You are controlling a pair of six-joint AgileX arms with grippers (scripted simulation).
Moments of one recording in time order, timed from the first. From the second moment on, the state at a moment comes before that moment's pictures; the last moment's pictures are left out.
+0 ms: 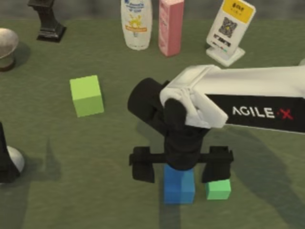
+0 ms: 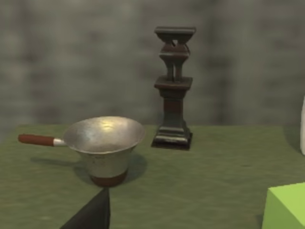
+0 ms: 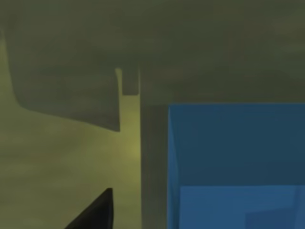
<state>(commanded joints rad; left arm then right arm) 0.00 0.00 0.00 0.00 0.00 0.00 0.84 2.05 1.43 -0.93 0.02 0.86</state>
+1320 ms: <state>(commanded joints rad) -0.07 0.50 0.40 -0.31 0.04 0.20 0.67 1.55 1.25 -0.93 0.12 0.65</state>
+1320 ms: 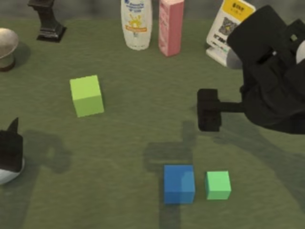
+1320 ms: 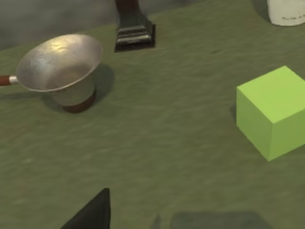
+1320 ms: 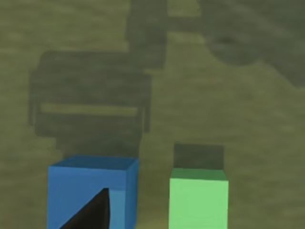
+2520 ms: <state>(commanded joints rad) -0.25 2.24 1.94 -1.34 0.03 0.95 0.08 0.15 0.12 -0.13 0.07 0.05</state>
